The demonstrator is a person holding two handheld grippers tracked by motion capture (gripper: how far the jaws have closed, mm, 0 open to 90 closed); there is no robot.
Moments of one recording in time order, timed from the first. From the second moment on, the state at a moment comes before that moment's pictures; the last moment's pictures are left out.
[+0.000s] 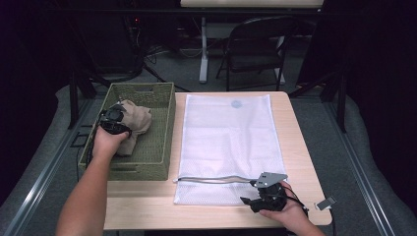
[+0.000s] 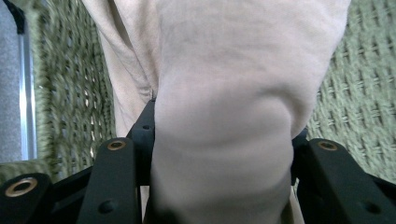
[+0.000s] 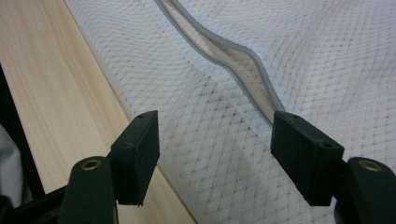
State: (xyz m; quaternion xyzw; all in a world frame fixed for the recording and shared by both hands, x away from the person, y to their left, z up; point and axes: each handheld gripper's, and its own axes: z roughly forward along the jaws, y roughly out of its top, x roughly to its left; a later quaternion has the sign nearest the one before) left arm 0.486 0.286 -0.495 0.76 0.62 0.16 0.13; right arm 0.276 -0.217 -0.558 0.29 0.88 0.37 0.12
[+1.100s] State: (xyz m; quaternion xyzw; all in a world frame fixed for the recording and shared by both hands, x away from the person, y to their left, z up) left arm 0.459 0.277 -0.438 0.77 0.58 0.18 0.19; right arm 0.276 -0.216 -0.557 0.29 0.87 0.37 0.13
